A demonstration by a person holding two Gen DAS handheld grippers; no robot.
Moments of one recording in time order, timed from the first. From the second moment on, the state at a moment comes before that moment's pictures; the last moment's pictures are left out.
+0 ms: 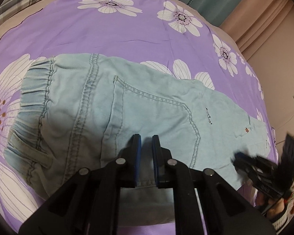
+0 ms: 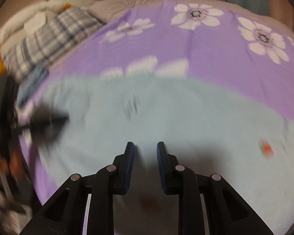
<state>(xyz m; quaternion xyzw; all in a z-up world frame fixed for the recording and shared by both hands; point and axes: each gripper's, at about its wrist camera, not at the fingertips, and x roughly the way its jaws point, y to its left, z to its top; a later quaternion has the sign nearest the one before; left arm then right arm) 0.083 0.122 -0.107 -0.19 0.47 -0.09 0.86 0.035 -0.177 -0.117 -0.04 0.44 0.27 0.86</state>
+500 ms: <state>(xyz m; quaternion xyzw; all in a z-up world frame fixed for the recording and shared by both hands) 0.088 0.103 -0.100 -0.14 0.49 -0.02 0.86 0.023 -0.492 -0.132 0.34 0.37 0.01 0.87</state>
